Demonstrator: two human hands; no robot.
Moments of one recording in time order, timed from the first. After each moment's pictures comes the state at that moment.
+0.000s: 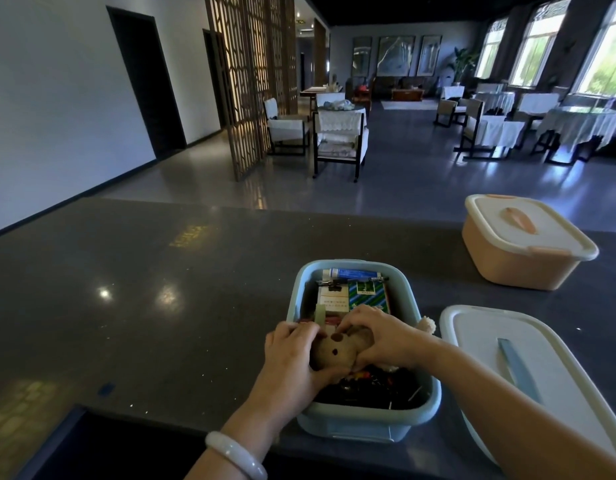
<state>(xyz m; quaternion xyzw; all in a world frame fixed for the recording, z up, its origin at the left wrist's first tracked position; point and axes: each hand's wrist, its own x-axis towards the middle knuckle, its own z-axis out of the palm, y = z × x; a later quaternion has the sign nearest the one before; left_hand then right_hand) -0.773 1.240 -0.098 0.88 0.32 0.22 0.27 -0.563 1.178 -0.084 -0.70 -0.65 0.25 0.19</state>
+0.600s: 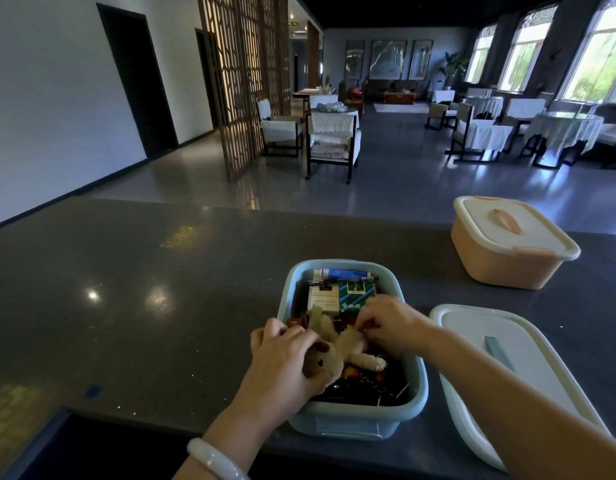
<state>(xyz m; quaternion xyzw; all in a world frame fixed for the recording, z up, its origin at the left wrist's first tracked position) -0.776 1.232 -0.085 0.93 0.27 0.21 0.12 -0.536 1.174 -0.071 -0.74 -0.66 0.11 0.09</state>
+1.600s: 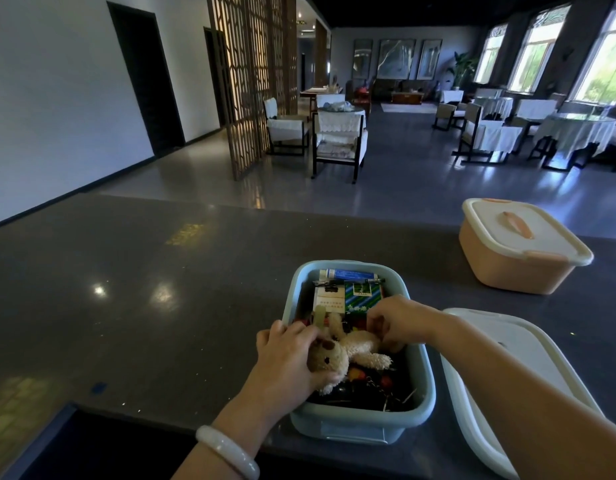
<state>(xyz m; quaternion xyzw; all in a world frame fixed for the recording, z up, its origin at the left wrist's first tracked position) -0.769 1.243 -0.087 0.92 0.31 0.15 0.16 -0.521 1.185 -0.065 -0.76 -0.58 0.28 0.06</state>
